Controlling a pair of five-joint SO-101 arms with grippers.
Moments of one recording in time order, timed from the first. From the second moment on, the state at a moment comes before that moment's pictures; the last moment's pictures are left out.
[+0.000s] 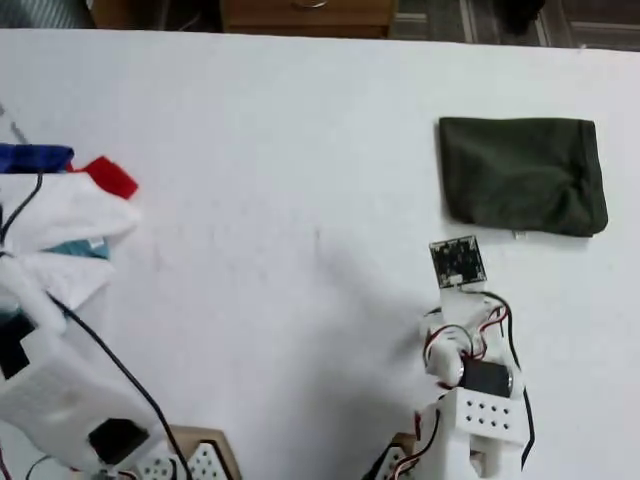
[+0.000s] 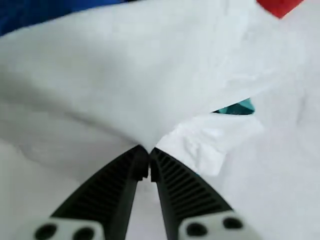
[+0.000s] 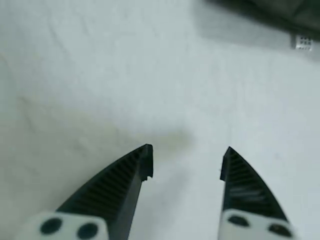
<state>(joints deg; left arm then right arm) -46.3 16.7 -32.3 100.2 -29.8 7.4 -72.7 90.0 45.9 23.2</state>
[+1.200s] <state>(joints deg) 4.6 -15.4 -21.0 82.4 -18.7 7.3 -72.7 90.1 45.9 23.2</state>
